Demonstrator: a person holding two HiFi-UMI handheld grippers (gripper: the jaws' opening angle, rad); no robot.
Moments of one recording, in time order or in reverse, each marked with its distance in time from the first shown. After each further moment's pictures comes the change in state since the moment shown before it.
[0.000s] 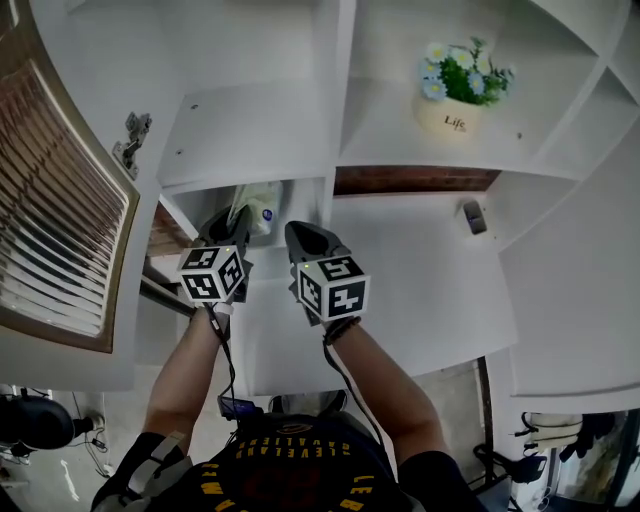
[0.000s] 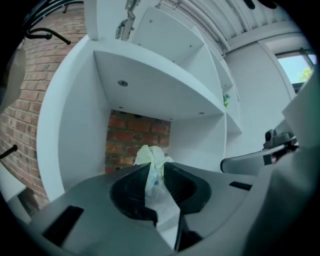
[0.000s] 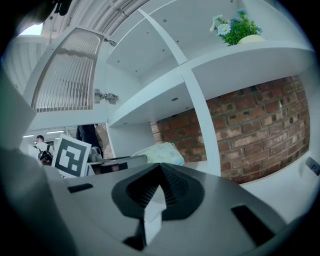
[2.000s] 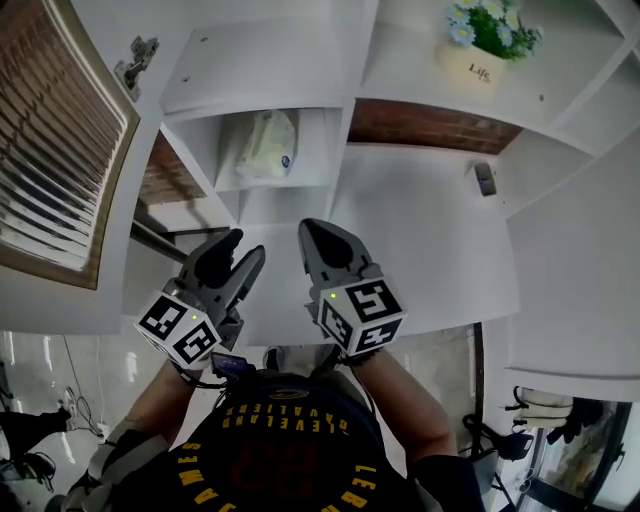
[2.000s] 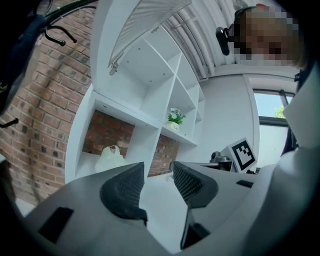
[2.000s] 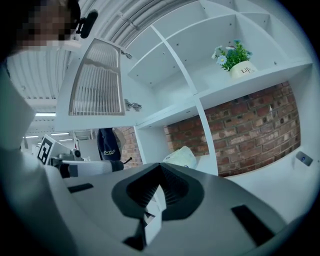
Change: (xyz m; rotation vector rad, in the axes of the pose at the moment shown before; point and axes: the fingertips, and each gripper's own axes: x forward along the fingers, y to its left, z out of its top) left arm -0.173 -0.109 -0.003 -0.134 -0.027 -0.342; right arm -0.100 0.062 -0.020 -0.012 -0.063 0.037
